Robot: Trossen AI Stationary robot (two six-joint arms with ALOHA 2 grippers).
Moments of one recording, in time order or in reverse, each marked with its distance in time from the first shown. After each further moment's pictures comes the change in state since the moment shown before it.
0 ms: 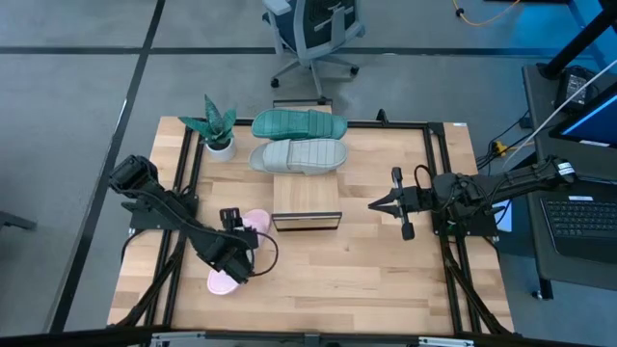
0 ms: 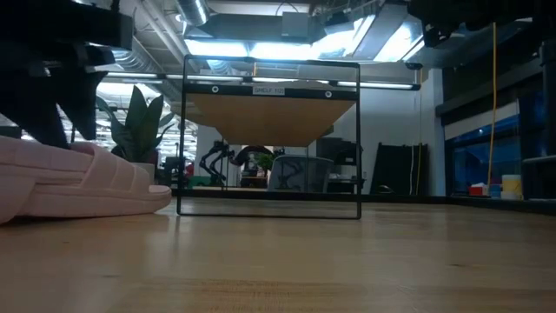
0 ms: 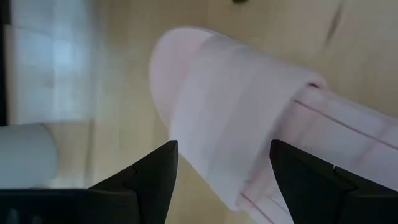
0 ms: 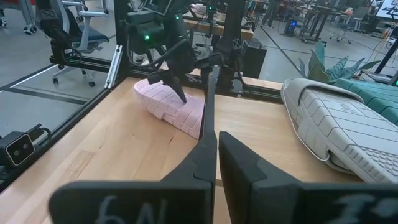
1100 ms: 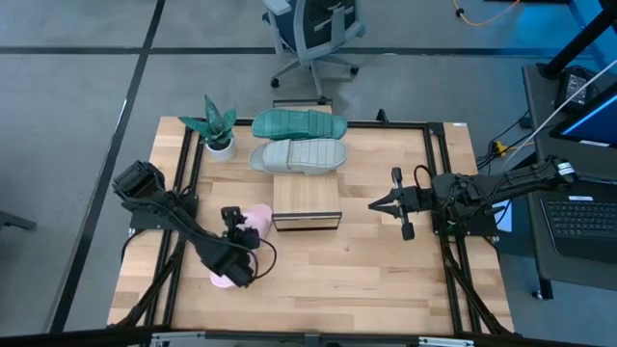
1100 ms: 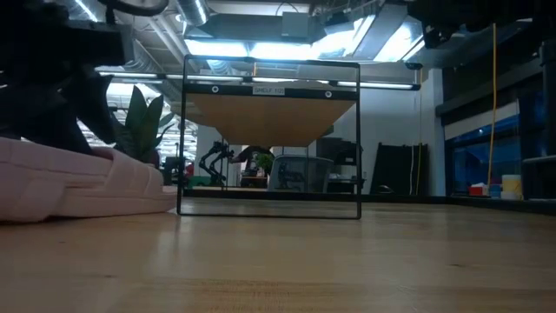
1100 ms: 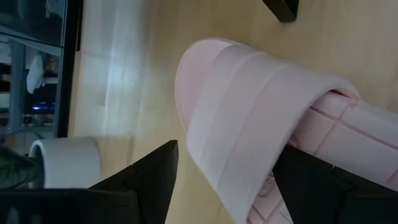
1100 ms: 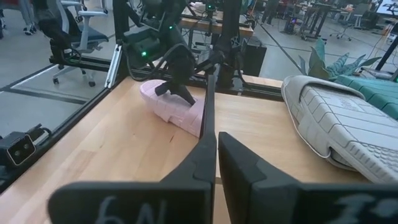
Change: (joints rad) left arm -0.015 0.087 -0.045 0.024 -0.219 -0.058; right arm 0.000 0.000 0.000 -0.008 0.000 0.016
